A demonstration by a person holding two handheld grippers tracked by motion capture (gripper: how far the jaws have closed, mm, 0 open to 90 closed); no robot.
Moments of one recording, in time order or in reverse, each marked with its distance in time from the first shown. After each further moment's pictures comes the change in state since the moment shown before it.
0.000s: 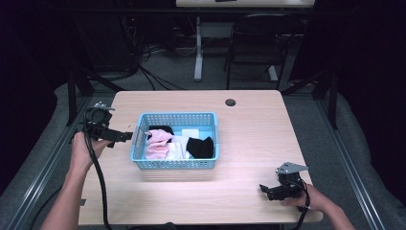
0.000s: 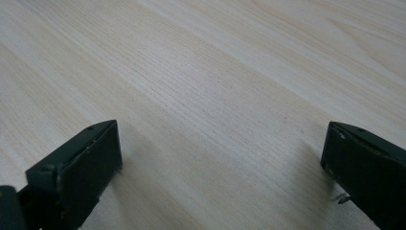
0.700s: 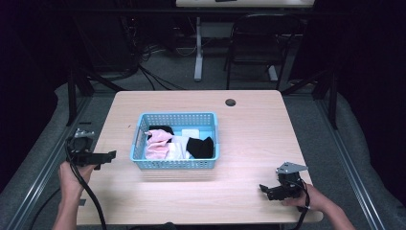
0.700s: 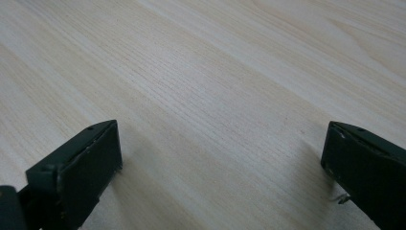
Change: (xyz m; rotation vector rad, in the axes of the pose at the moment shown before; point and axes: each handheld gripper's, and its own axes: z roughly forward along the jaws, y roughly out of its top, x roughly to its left) left arm 0.032 -0.095 0.007 -0.052 0.134 -0.156; right arm 0.000 0.000 0.000 0.002 -0.002 0.000
